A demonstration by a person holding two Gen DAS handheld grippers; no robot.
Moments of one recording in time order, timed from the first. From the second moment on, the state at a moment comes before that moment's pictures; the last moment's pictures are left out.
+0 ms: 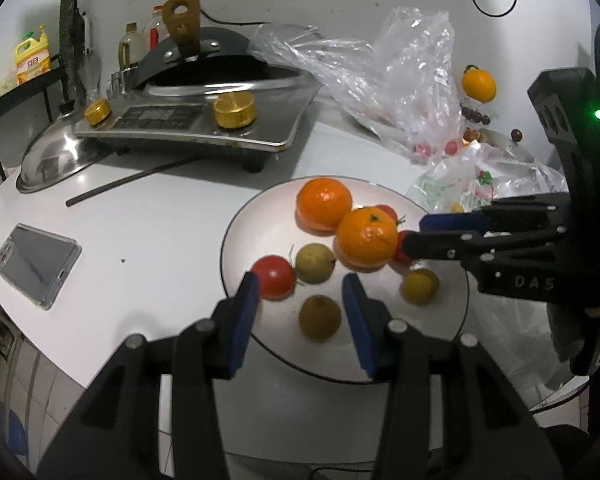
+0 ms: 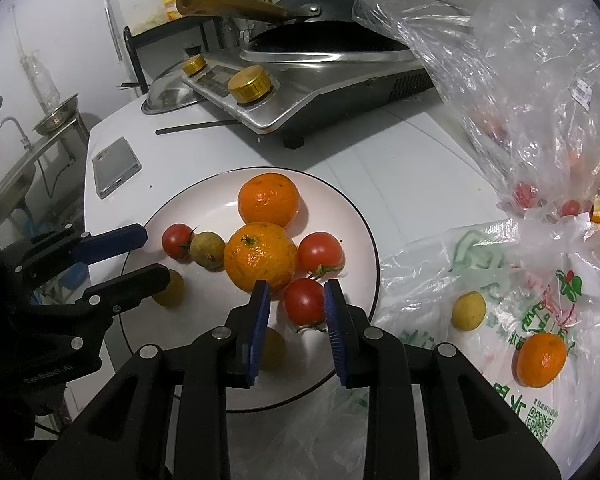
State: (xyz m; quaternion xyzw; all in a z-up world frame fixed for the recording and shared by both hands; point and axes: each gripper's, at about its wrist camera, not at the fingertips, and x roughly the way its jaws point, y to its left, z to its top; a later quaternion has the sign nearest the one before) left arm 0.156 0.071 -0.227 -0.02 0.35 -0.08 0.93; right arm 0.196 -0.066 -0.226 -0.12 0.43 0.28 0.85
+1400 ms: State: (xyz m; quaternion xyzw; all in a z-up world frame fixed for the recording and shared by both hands) left arm 0.113 -0.021 -0.200 0.04 0.34 -0.11 0.93; right arm 0.138 -0.158 -0.189 -0.07 0.39 0.26 0.88
